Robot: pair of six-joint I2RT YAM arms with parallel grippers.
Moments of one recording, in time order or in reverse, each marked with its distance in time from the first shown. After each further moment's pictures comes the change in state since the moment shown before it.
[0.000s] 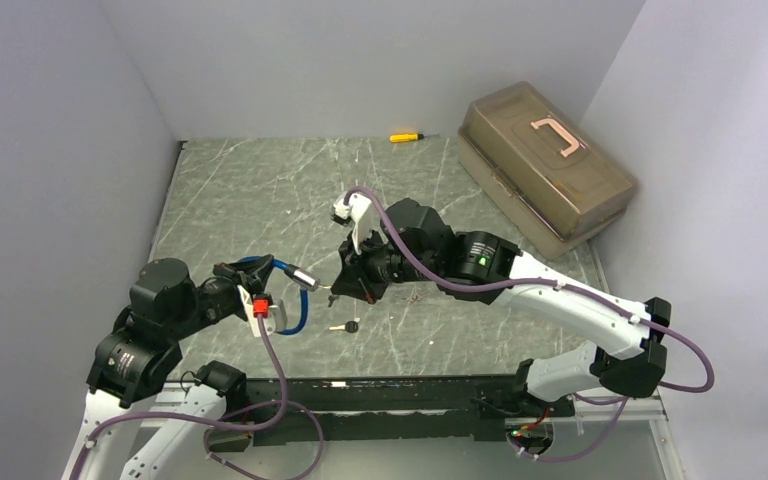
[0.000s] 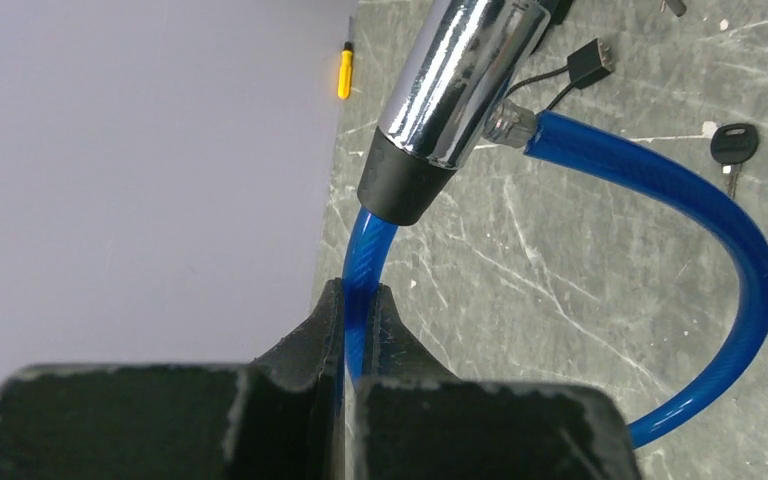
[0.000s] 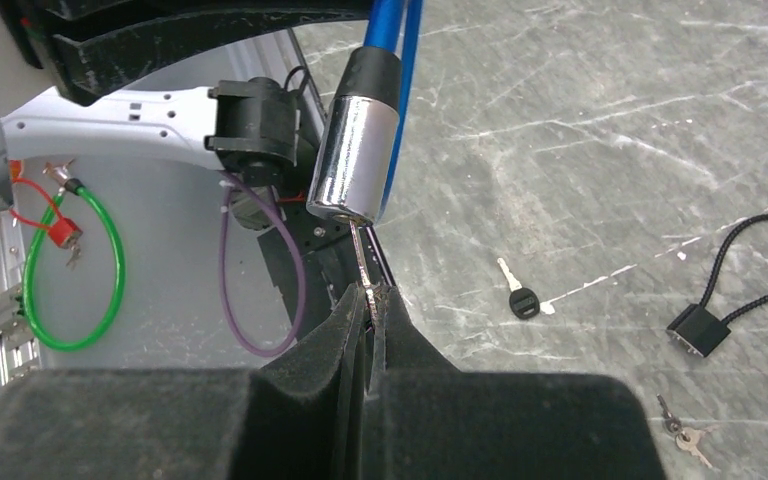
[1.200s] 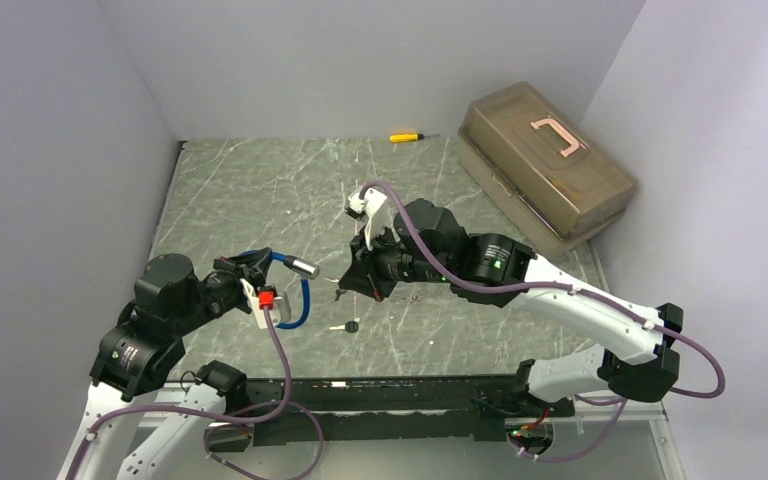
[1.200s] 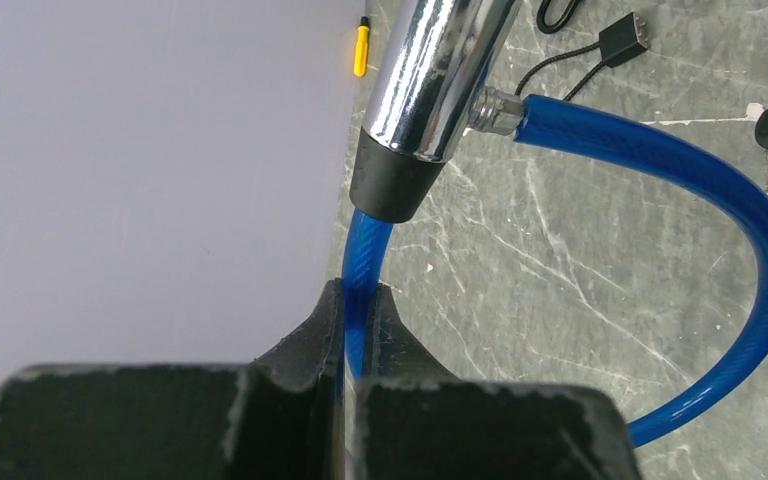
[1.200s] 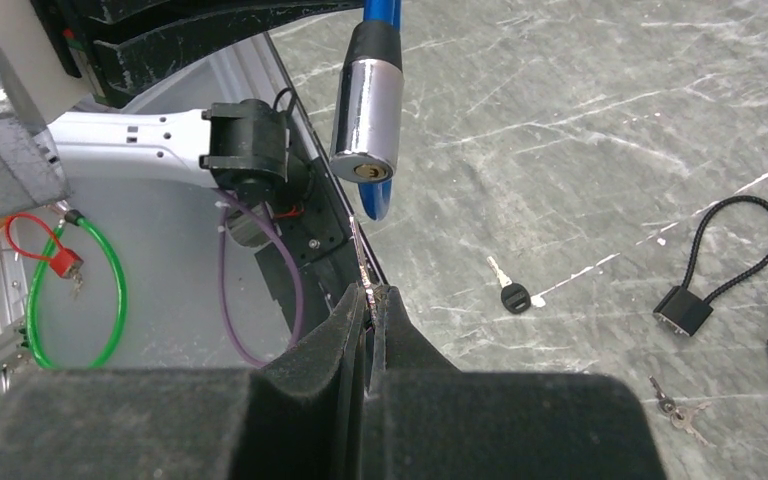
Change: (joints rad) left arm -0.024 0.027 -0.001 0.034 -0.095 0.003; right arm 0.000 -0.053 -0.017 -0.007 0.070 0.049
